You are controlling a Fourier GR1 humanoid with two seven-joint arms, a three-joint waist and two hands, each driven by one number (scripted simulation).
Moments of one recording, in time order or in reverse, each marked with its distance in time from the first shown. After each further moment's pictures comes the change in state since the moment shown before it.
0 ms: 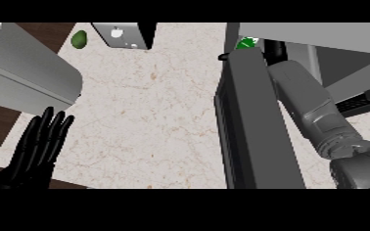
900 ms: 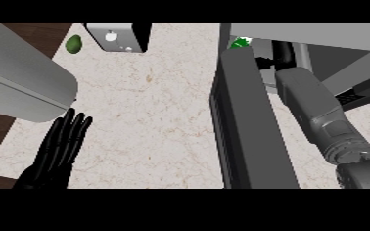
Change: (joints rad) left arm 0.011 -0.039 -0.103 0.000 -0.069 0.036 -0.002; right arm 0.061 -0.028 -0.040 -0.020 -0.037 0.122 -0.032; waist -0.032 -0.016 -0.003
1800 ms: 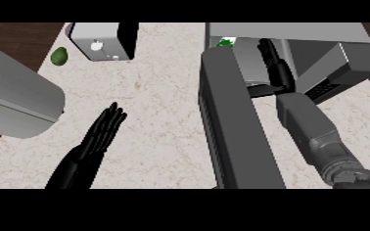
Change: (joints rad) left arm -0.098 0.014 -0.079 0.160 -0.035 -0.030 0.014; right arm 0.170 0.030 -0.039 -0.033 -0.044 0.271 -0.149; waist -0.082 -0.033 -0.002
